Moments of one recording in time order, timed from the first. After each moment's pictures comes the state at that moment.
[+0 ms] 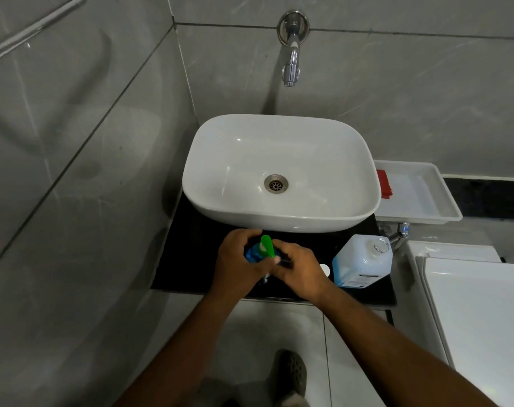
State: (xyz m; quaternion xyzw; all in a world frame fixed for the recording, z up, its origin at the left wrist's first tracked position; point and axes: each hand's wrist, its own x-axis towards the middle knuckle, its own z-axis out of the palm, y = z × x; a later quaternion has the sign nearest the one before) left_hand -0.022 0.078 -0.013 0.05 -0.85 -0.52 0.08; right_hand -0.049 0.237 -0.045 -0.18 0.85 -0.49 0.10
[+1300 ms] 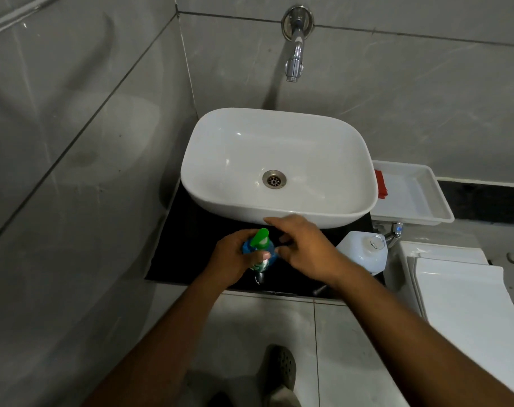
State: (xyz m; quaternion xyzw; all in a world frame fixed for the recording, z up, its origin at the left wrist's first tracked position) left_hand -0.031 0.066 -0.024 0.04 -0.74 -0.67 -0.09; right_hand -0.058 0.243 0.033 -0.26 0.89 -0.36 0.09
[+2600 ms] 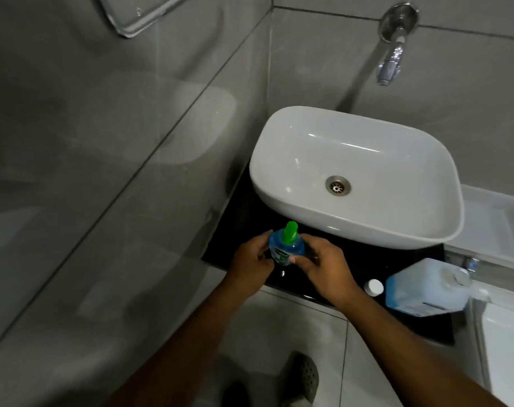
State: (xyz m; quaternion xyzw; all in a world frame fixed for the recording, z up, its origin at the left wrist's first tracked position) left_hand 0.004 0.018 -0.034 0.17 -0.74 -0.65 -0.02; right_hand -0.046 0.180 -0.021 -0.19 0.86 -0.46 0.11
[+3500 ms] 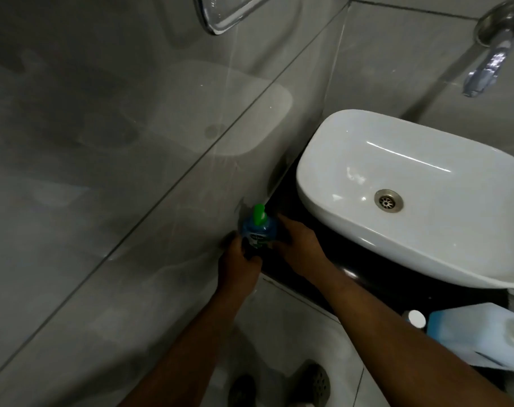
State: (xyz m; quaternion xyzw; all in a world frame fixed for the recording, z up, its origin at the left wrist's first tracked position) left_hand 0.036 -0.034 -0.039 0.41 -0.74 -0.53 0.08; right_hand -0.075 0.067 -0.042 -0.29 0.84 -0.42 0.20
